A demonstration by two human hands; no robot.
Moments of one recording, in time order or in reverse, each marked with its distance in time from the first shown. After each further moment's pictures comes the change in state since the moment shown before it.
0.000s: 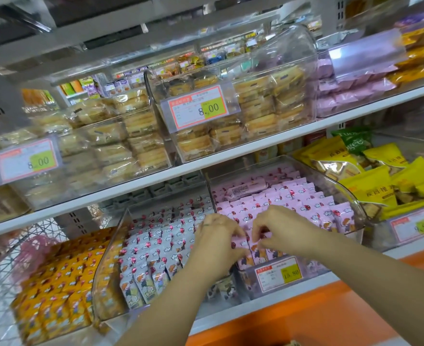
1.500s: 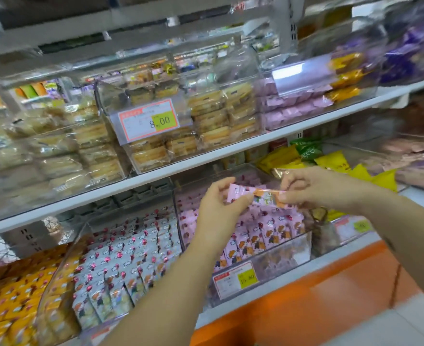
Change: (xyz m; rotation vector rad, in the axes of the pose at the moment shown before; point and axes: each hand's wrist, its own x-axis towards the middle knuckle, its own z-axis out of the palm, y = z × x) left_hand 0.039 0.092 -0.004 -1.060 0.176 -0.094; right_hand -0.068 0.063 -0.102 0.672 0.160 0.303
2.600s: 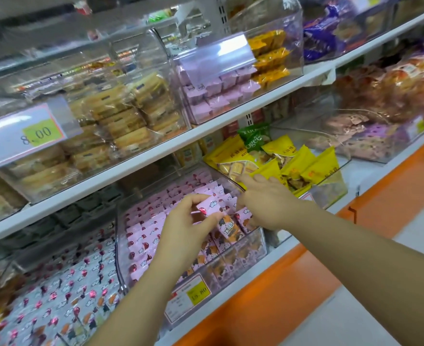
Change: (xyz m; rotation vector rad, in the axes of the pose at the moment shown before) left_hand 0.012 -0.024 0.034 0.417 -0.161 0.071; right_hand 0.017 0.052 0.012 -1.178 0.068 -0.064
